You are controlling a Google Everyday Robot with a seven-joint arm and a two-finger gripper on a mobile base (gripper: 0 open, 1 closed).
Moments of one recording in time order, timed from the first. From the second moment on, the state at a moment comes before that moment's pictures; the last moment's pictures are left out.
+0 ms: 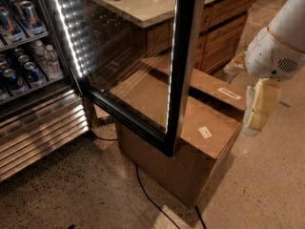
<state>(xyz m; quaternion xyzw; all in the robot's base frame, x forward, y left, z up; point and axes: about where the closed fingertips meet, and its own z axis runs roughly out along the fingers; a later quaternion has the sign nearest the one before) 0.457 -0.185 0.910 -0.66 0.73 0.12 0.12</state>
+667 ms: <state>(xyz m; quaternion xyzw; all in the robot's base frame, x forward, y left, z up) 0.457 -0.185 0.910 -0.66 0.73 0.12 0.12</state>
